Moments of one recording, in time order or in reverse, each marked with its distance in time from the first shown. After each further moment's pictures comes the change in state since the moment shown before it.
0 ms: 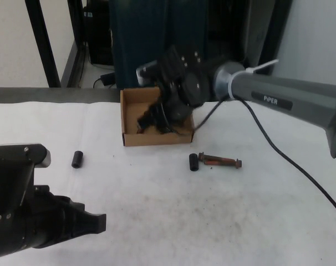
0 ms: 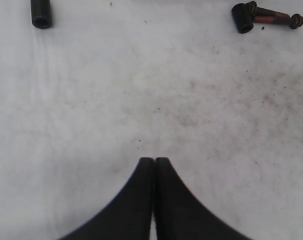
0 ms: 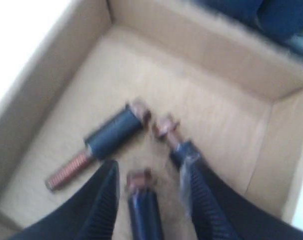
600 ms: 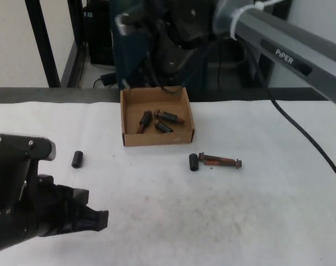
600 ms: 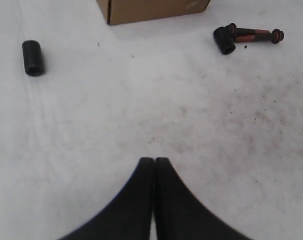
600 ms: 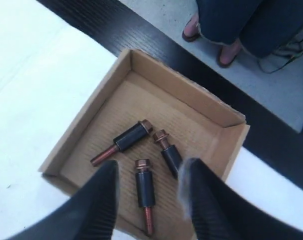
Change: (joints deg) left arm 0.3 0.0 0.4 -5.7 0.0 6.3; right arm 3.8 -4.3 -16.7 24.3 3.0 -3.2
